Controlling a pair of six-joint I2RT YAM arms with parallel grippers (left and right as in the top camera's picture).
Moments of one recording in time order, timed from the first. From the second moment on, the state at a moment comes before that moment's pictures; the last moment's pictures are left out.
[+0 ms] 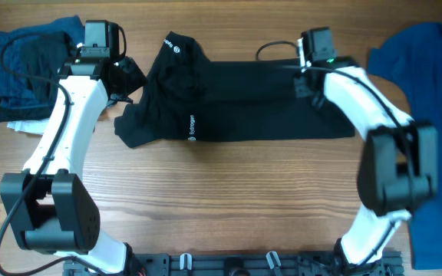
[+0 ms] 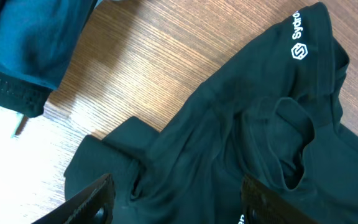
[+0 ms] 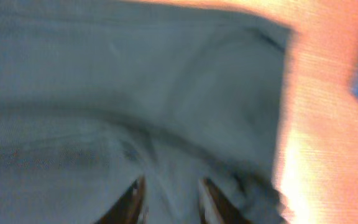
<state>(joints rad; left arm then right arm) -0.04 1.75 1.43 -0.81 -0.05 -0.61 0.16 1.94 1.43 -0.67 0.24 -0.01</state>
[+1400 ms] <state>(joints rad) -0.04 1.75 1.43 -0.78 -0.05 -0.61 -0.07 1.98 1.33 -0.76 -0.05 0.58</state>
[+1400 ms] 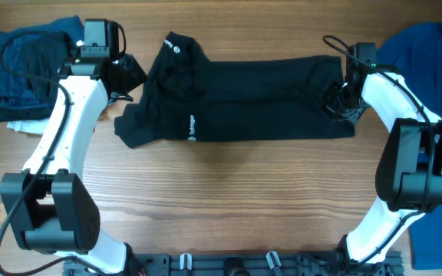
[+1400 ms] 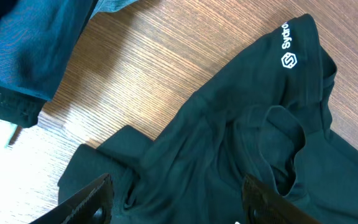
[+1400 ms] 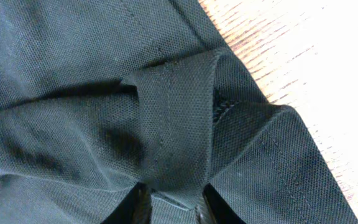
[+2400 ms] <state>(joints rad) -0.04 1.75 1.43 -0.78 -0.05 -0.61 -0.07 1.98 1.32 -0.40 0.16 0.60</state>
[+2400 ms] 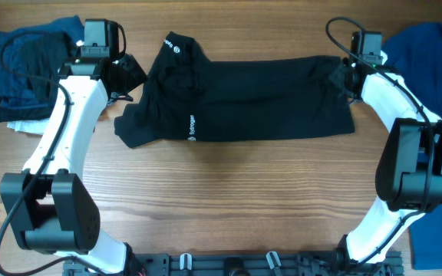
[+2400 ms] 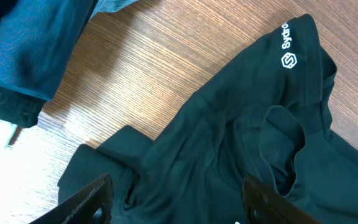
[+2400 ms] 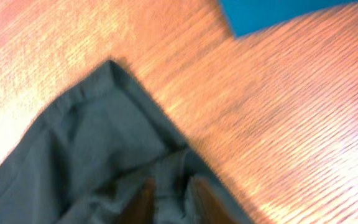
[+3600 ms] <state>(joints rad) -0.04 2.04 1.43 -0.57 0.26 -0.35 -0.07 1.95 1.15 -0.39 -0.02 0.01</state>
